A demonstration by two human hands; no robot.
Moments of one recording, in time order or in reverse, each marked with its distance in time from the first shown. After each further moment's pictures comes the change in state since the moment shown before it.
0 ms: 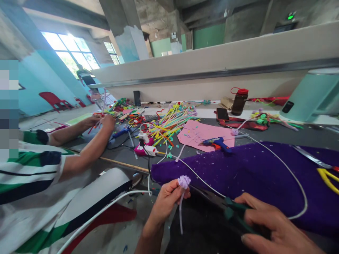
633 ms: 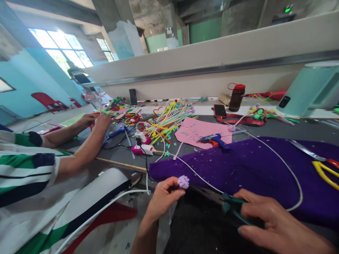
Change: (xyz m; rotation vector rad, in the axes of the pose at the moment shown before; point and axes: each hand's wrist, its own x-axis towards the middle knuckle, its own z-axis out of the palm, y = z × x) left_hand 0.002 0.004 -0.009 0.248 0.021 0.024; right_hand 0.001 0.007 -0.003 0.023 0.077 -0.016
